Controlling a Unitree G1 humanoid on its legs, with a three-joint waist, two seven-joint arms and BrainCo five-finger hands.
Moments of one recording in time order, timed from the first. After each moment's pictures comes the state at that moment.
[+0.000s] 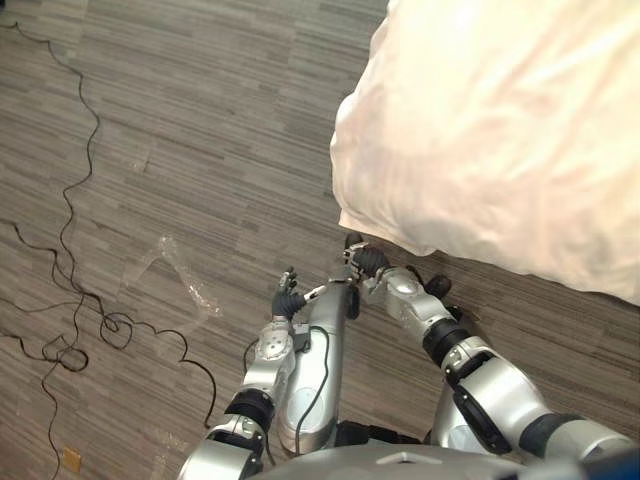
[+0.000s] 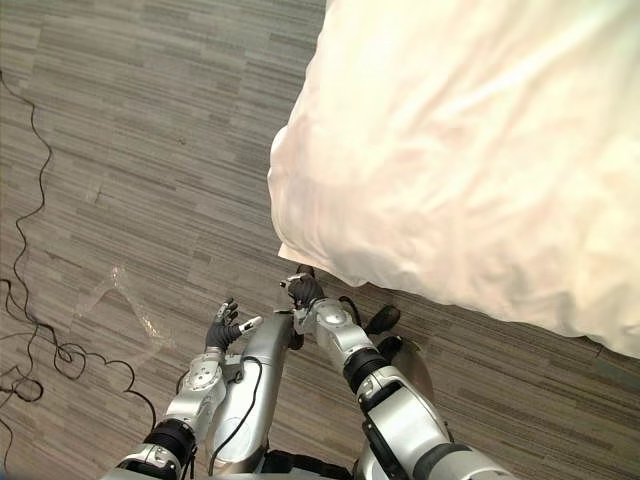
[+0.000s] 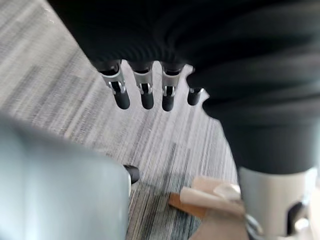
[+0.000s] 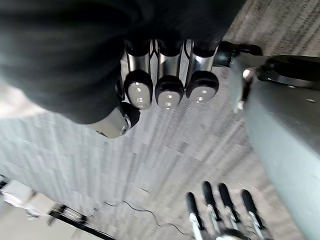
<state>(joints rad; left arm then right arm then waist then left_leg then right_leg) -0.19 0.06 -0.16 0.81 -0.22 -0.20 0.22 -0.62 0.03 0.42 0.94 0.47 -0.03 -0.04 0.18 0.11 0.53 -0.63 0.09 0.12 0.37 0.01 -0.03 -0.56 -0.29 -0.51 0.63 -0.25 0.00</state>
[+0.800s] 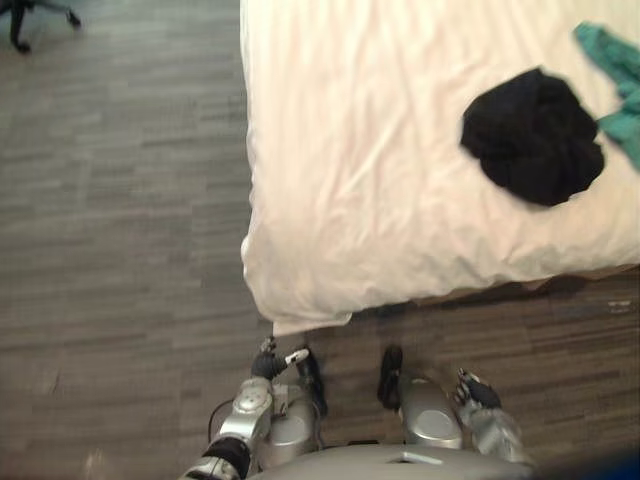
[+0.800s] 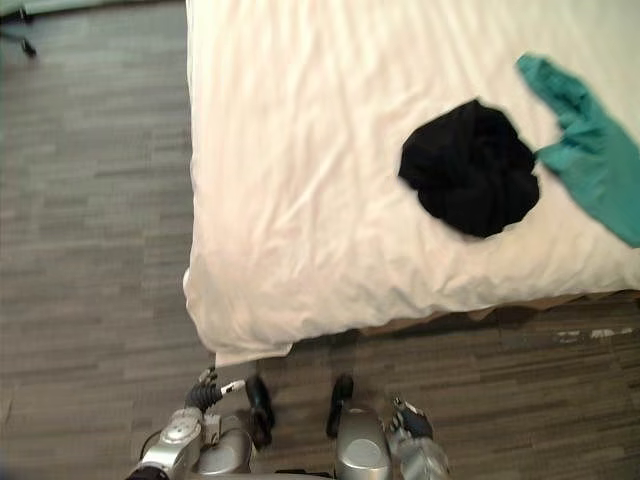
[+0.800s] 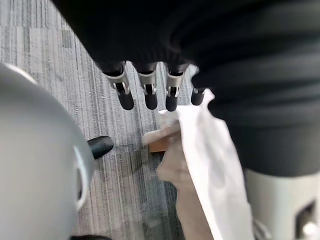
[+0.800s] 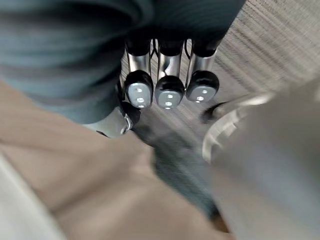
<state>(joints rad) 0.02 0.14 -0.15 0.96 -0.24 -0.02 0.15 0.11 -0.11 -0.22 1.02 0.63 -0.21 0.10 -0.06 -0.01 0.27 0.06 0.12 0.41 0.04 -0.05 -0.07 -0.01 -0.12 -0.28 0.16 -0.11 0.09</state>
